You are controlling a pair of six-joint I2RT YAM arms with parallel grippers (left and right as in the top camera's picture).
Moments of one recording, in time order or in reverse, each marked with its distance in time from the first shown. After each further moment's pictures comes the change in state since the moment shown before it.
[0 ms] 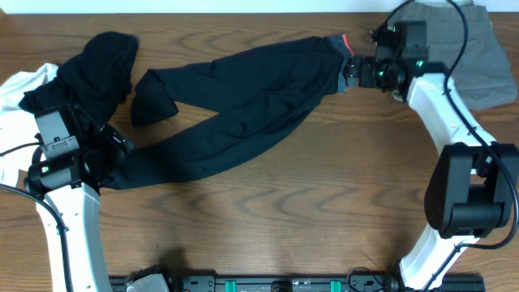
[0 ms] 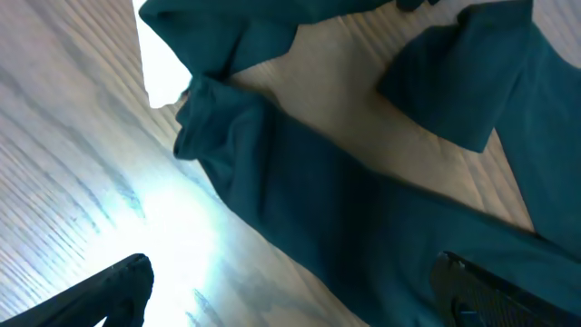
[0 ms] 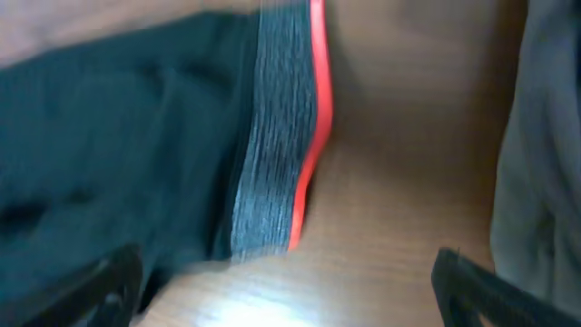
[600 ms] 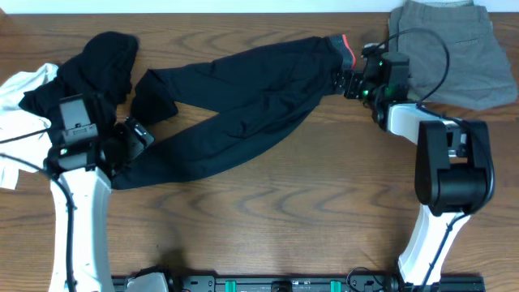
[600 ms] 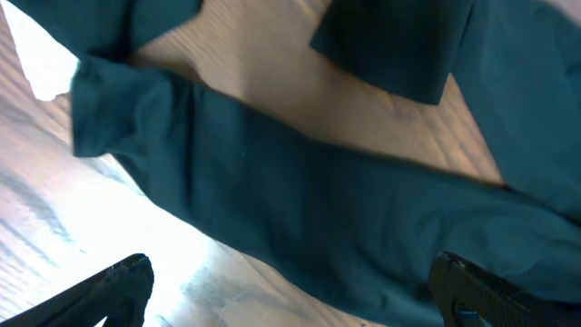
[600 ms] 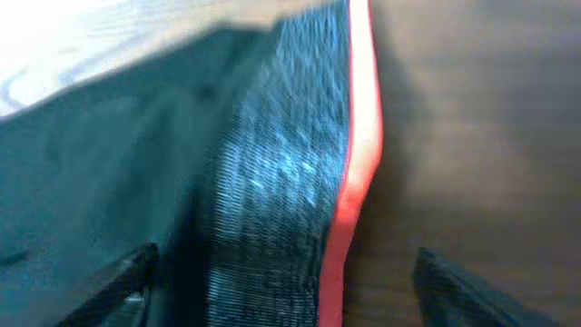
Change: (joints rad) left arm -0.118 0.098 0.000 0.052 0.063 -0.002; right arm 0.006 0.183 -0.248 0.652 -0.142 0.145
